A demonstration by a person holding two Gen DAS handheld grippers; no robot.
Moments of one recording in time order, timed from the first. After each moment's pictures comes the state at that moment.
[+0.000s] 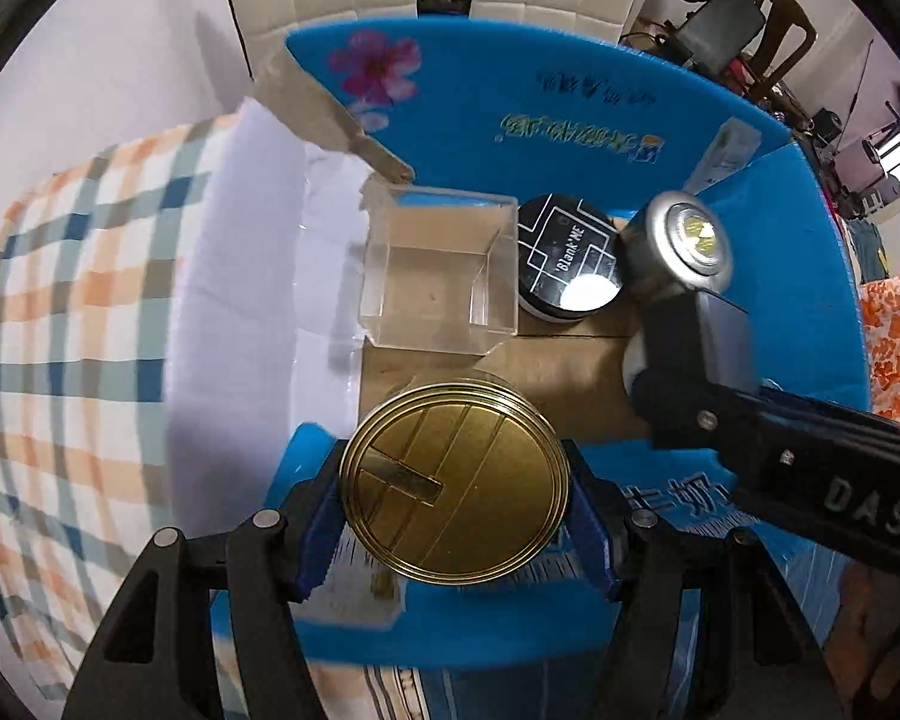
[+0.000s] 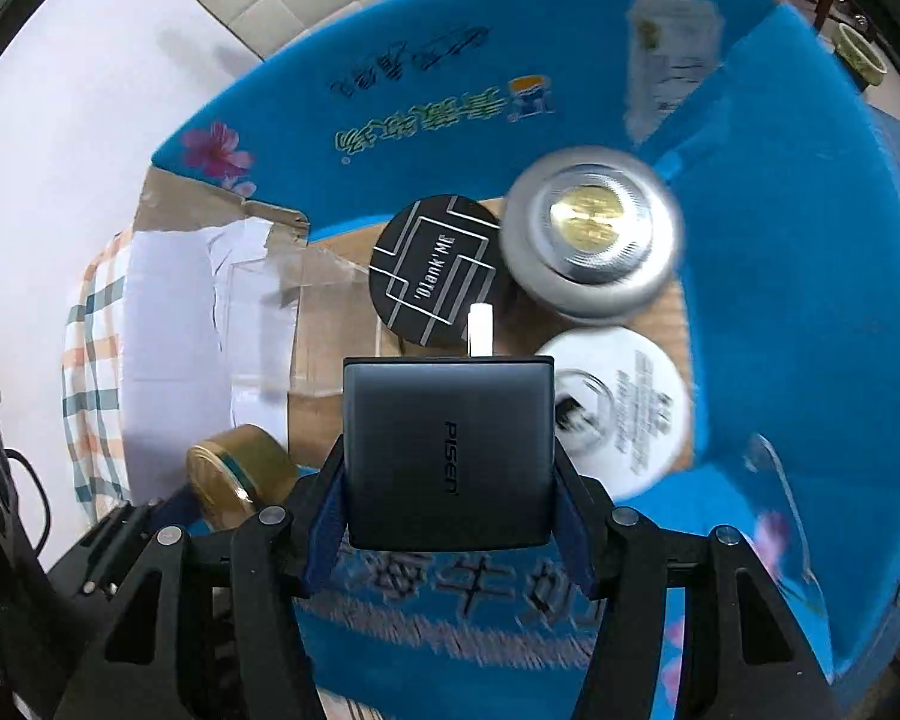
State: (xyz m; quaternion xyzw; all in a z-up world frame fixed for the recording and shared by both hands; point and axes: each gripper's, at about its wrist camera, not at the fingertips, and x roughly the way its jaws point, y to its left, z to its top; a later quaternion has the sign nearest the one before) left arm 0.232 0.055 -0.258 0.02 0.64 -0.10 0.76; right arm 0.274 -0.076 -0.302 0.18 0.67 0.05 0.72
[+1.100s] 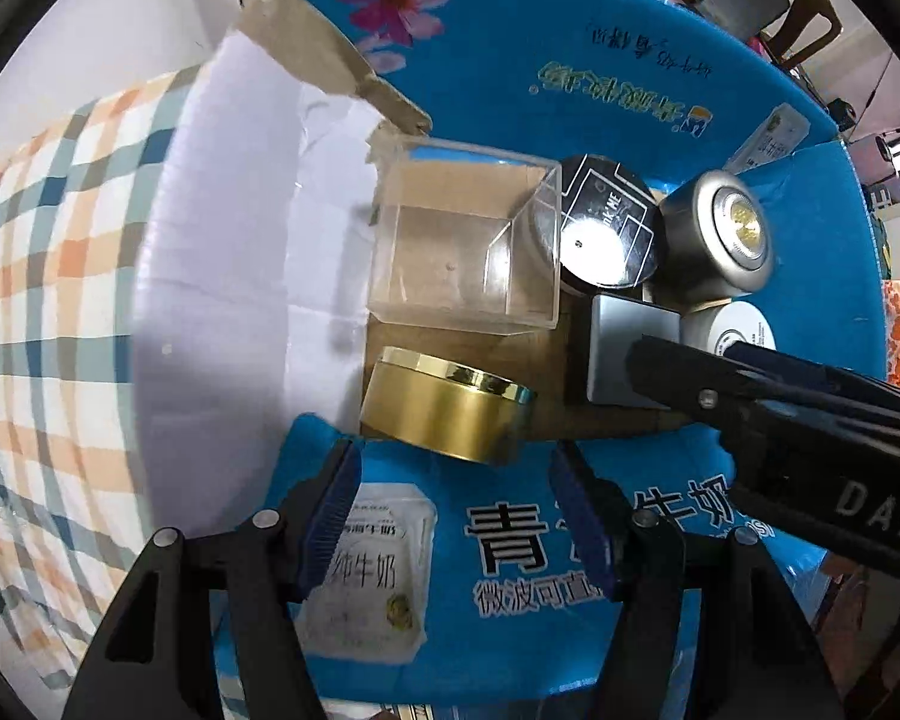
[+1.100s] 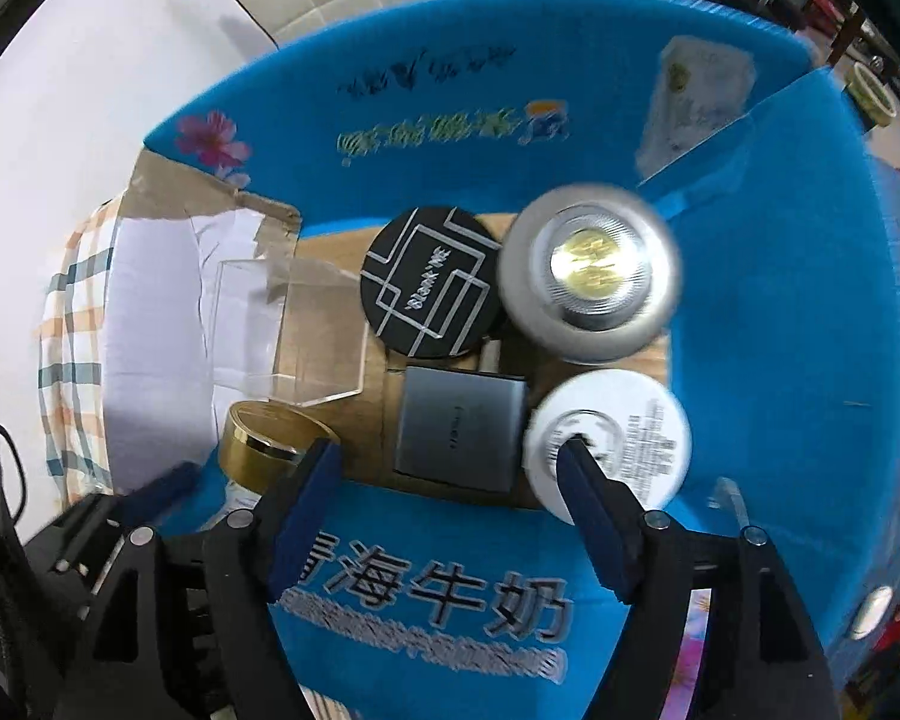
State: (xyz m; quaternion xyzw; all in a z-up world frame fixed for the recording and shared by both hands) left arm 0.249 0.065 -0.266 0.00 0.69 -0.09 0.72; right arm 0.285 -0.067 -0.300 0.12 0.68 0.05 0.72
